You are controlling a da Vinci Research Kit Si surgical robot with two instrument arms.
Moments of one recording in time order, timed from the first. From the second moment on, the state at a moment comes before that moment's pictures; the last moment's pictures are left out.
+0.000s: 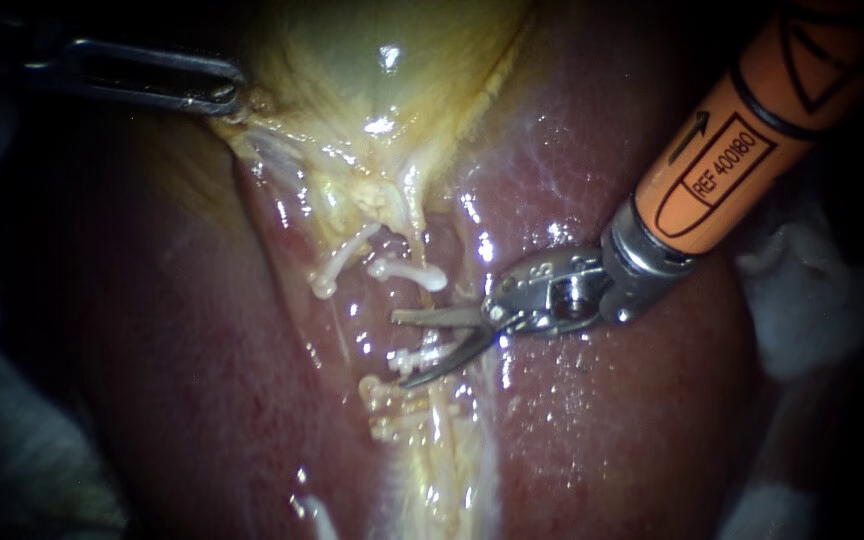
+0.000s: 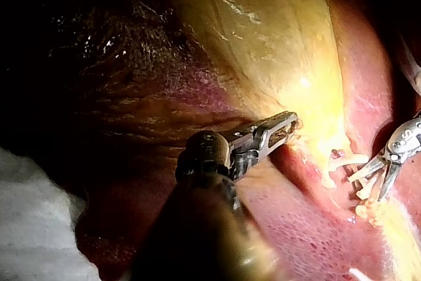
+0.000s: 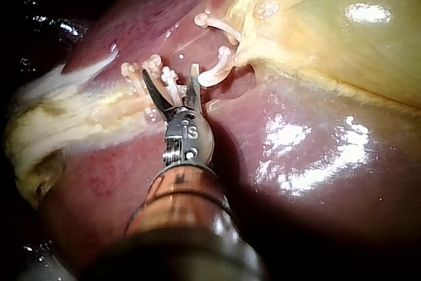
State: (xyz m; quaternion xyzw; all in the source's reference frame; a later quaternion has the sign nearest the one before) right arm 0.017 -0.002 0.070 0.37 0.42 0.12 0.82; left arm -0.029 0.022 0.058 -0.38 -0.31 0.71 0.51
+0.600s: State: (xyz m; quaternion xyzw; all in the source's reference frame) right arm 0.014 0.000 0.062 0.39 0.42 0.11 0.81; left arm -0.028 0.022 0.058 -0.38 -0.31 0.71 0.51
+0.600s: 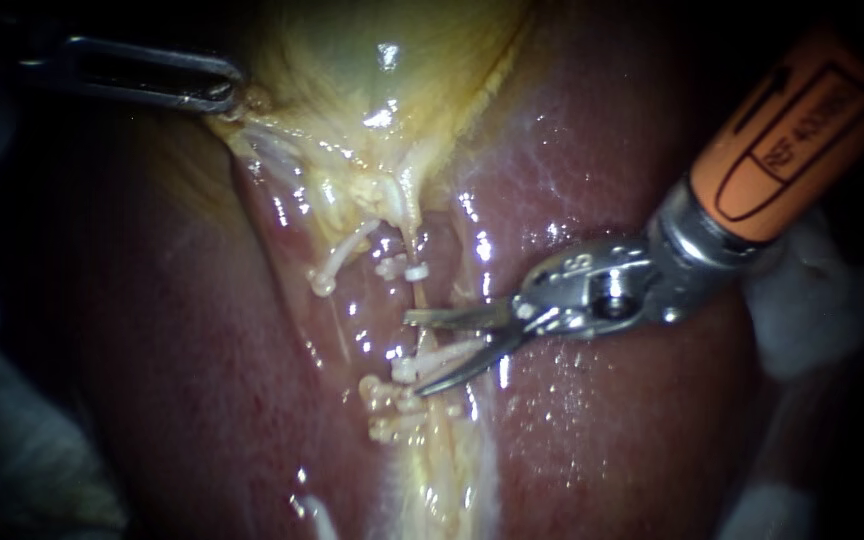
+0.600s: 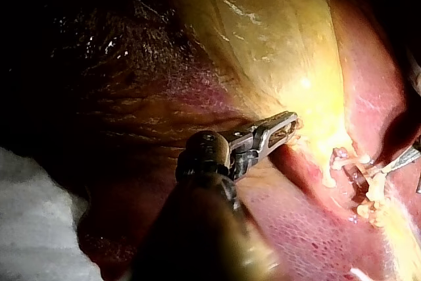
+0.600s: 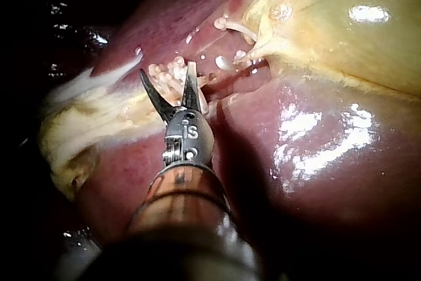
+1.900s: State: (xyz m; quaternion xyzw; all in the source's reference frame) right arm 0.017 -0.001 0.071 0.40 0.45 0.15 0.79; left arm -0.028 0.022 0.058 -0.38 -0.31 0.71 0.51
